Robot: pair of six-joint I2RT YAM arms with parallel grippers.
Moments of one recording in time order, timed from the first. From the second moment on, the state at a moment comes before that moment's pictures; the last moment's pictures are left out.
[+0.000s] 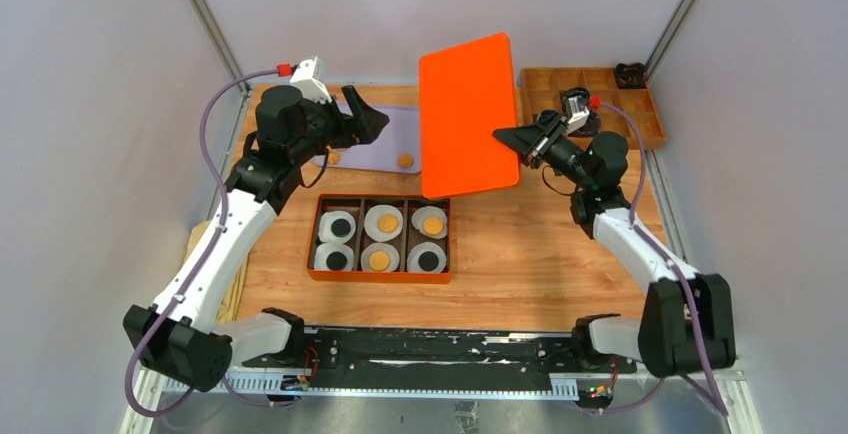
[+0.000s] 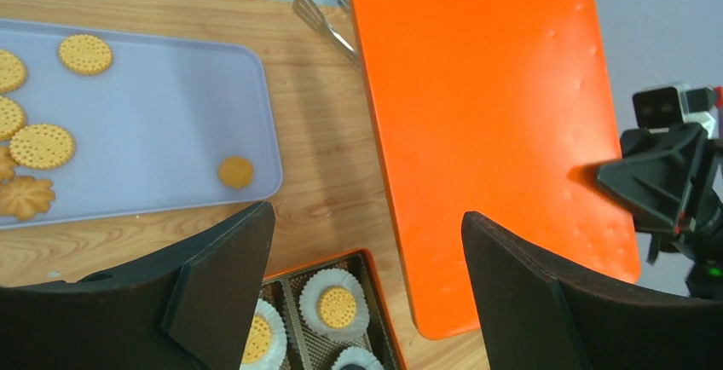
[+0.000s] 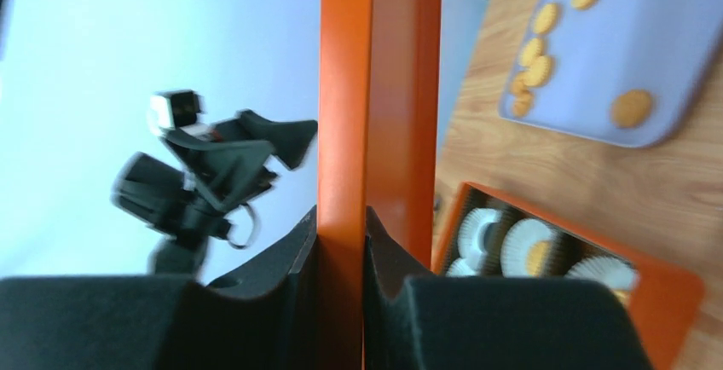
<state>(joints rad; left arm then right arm) -0.32 1.19 1.24 -0.29 0.20 -0.48 0.17 1.20 0.75 0.55 -0.68 1.20</state>
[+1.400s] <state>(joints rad) -0.32 1.14 0.98 0.09 0.32 -0.49 0.17 1.53 0.78 1.24 -0.87 1.79</state>
